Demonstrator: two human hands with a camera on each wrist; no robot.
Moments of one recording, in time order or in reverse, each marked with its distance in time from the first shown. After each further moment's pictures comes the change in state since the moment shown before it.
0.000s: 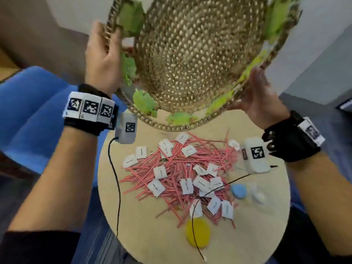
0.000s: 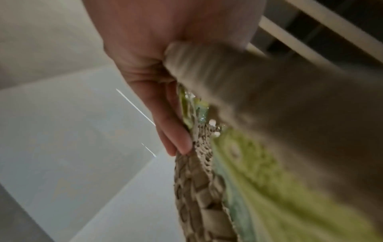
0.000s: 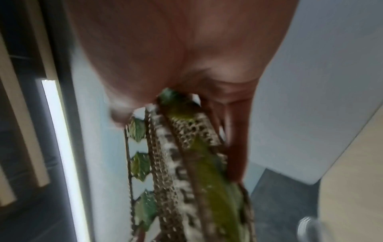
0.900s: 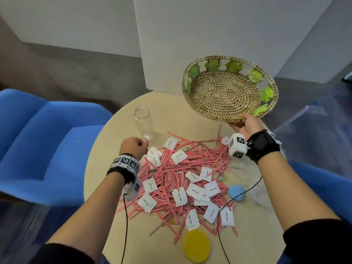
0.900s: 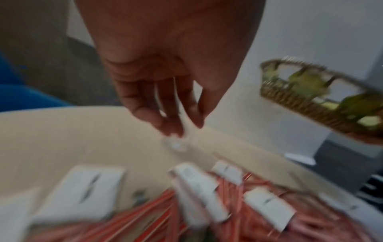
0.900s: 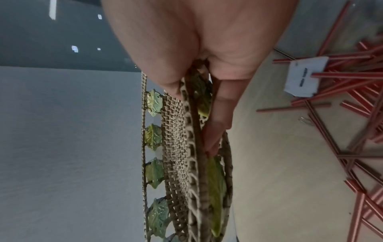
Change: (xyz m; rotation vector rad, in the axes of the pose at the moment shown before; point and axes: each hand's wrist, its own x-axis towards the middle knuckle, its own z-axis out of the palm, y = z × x) left_hand -0.144 -0.152 0.113 0.725 -0.713 -0.621; right_hand 0.065 0.169 -0.133 0.551 0.702 0.439
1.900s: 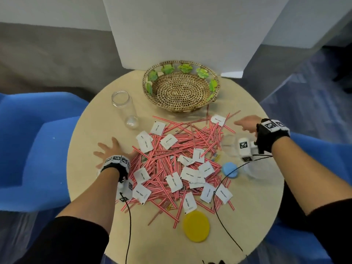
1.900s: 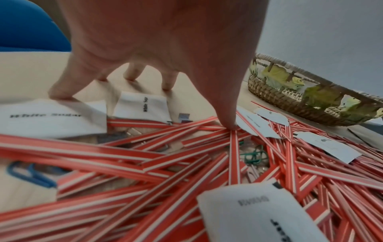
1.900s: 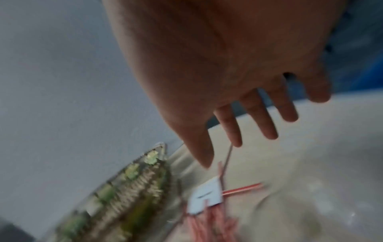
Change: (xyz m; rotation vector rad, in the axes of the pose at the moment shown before) left_hand 0.020 -0.069 0.068 0.281 -0.200 -0.367; right_hand 0.030 0.016 -0.094 -1.476 0.104 0.179
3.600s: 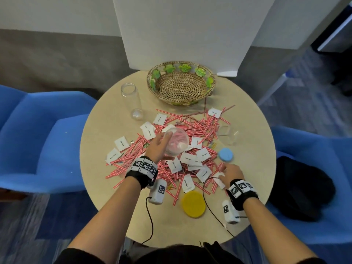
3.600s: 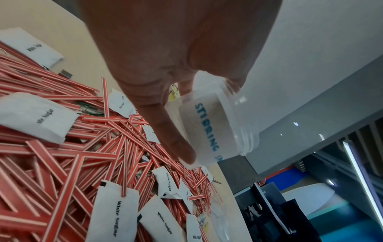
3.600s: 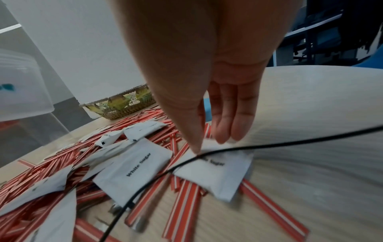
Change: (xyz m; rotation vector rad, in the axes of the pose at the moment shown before) left_hand -0.156 0.040 0.025 -0.999 -0.408 0.433; right_hand -0.109 0.136 0.177 -0.247 0.148 -0.228
